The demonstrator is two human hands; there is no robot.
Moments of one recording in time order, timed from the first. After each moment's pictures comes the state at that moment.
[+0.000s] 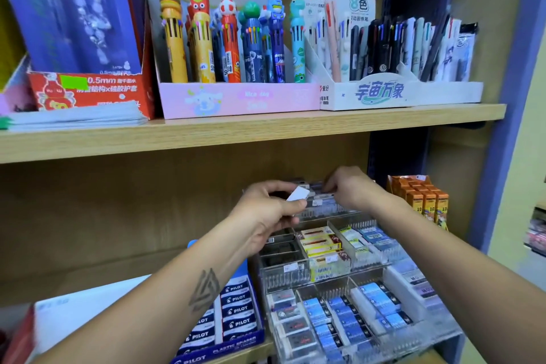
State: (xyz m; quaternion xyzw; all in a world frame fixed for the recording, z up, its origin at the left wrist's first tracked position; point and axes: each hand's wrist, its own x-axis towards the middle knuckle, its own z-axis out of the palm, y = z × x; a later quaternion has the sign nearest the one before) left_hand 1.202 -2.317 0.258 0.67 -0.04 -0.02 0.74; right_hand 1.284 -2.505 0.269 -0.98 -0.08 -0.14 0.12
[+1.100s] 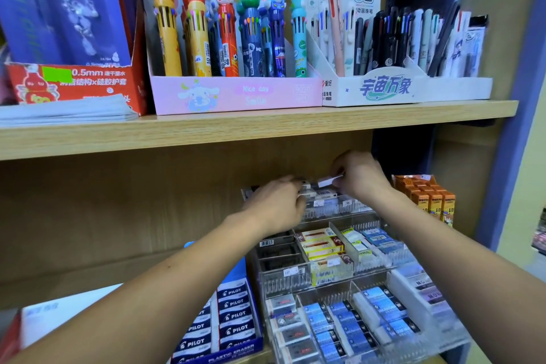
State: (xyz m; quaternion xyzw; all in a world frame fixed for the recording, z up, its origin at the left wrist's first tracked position) left_hand 1.245 -2.323 0.259 0.96 -0.21 0.14 0.09; right_hand 1.296 -2.517 0.274 -0.95 -0.06 -0.27 0.16
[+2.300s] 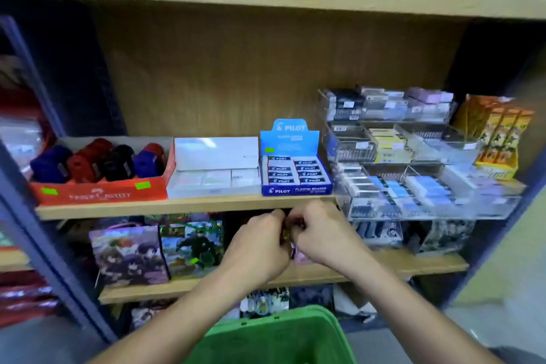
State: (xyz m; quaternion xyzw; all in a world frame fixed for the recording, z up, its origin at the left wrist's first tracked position) left_hand 0.998 -2.217 0.096 0.97 -0.02 0.07 0.23; right_hand 1.040 -2.347 0.117 -0.95 -0.24 -0.03 0.22
